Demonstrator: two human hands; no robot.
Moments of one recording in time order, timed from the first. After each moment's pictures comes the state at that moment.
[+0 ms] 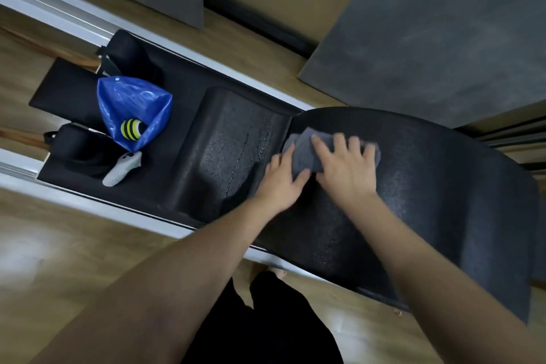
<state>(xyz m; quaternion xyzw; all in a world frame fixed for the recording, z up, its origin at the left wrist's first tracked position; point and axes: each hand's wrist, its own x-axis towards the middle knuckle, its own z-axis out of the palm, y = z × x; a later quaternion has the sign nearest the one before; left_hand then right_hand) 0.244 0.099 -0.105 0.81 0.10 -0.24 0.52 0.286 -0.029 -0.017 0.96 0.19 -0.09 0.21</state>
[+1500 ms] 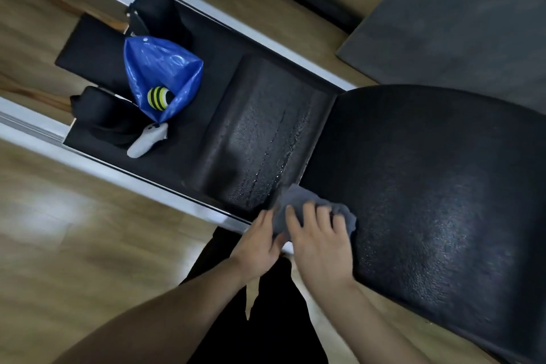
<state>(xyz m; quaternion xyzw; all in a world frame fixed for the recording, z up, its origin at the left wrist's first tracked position) 0.076 0.154 -0.195 0.79 0.10 -0.29 0.54 0.129 0.038 -0.082 0.93 0.28 -0.14 0.18</state>
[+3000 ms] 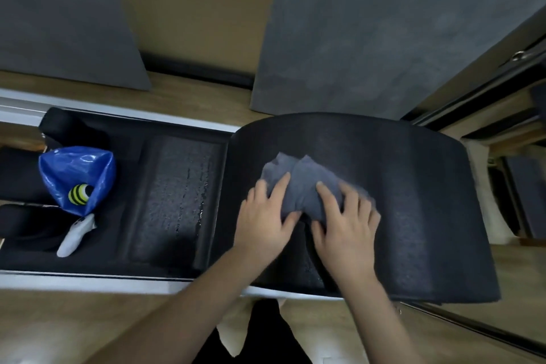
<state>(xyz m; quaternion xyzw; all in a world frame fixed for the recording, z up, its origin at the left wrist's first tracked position) 0.198 -0.002 -0.022 0.93 -0.09 -0.08 0.36 0.165 -0.161 0.022 1.00 -0.03 0.06 -0.03</state>
